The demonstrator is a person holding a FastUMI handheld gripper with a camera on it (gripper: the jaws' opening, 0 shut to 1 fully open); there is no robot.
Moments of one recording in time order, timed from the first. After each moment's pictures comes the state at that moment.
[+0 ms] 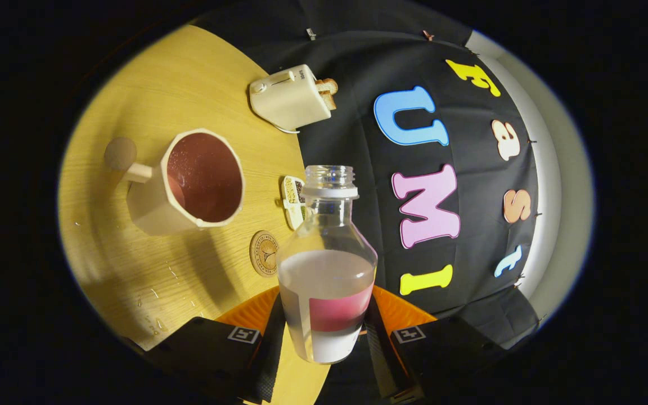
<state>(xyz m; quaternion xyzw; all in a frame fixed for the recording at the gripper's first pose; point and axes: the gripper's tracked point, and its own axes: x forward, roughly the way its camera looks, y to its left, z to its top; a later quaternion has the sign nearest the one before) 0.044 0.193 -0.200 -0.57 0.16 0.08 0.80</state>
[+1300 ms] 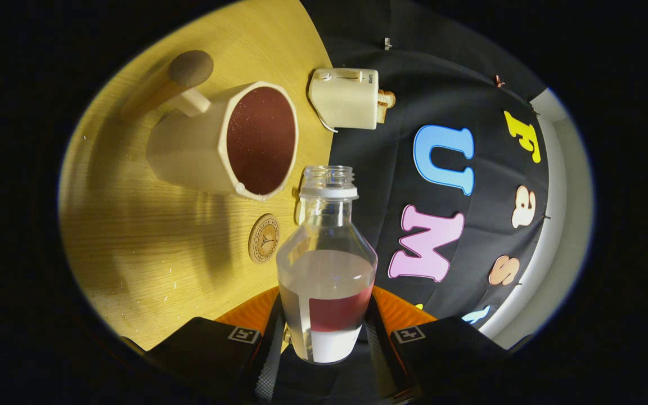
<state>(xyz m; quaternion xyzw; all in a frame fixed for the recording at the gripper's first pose) 0.059 0.201 -0.214 -0.70 0.13 0.12 0.69</state>
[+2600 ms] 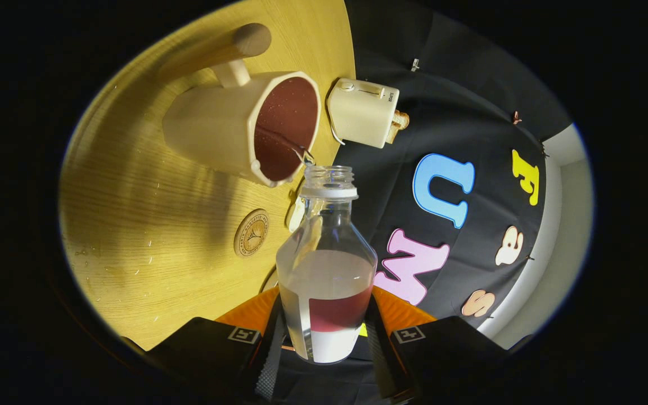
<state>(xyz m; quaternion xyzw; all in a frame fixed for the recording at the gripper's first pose) 0.067 0.203 -0.206 -0.76 0.08 0.14 0.63</state>
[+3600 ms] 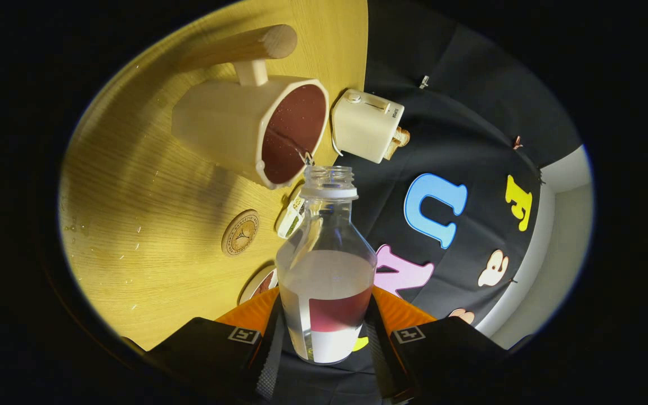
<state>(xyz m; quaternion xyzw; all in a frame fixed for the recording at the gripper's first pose) 0.068 0.216 -0.195 -0.79 0.03 0.15 0.59</state>
